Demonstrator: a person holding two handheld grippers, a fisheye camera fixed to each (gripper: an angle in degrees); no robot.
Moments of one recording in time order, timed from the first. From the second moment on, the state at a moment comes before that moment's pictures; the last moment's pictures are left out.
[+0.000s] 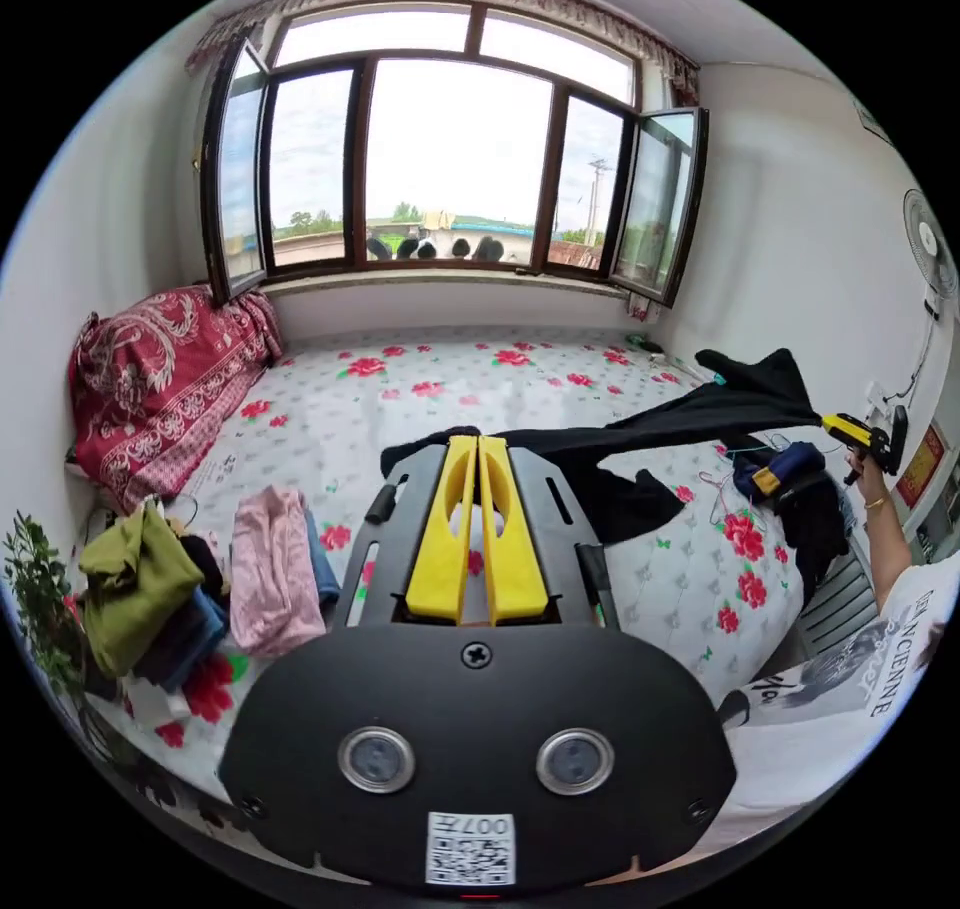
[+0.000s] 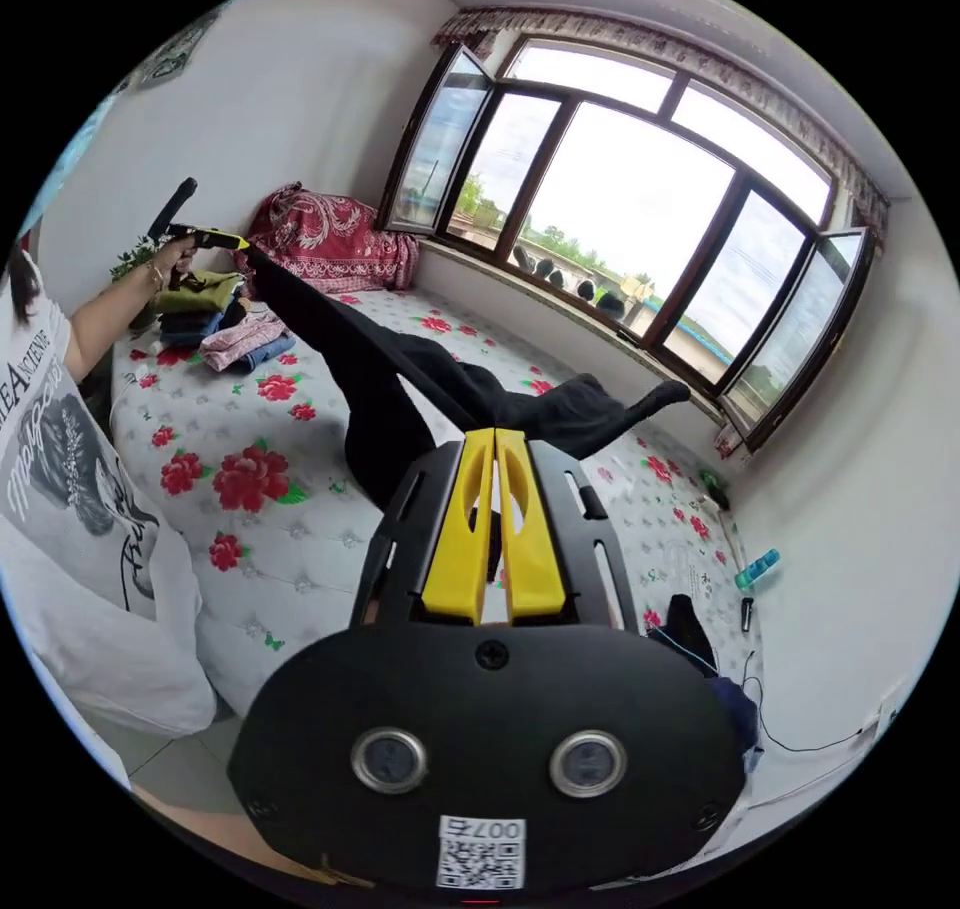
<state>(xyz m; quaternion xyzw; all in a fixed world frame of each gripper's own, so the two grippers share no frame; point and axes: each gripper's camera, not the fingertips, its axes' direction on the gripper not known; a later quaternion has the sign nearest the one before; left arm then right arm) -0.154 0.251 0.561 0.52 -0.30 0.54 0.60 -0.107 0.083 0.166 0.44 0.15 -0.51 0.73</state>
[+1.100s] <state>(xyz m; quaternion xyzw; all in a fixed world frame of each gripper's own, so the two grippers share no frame) -0.346 0.112 0.664 0.41 -0.40 0.23 0.78 0.126 -0.151 0.308 0.13 0.13 -0.17 0.97</state>
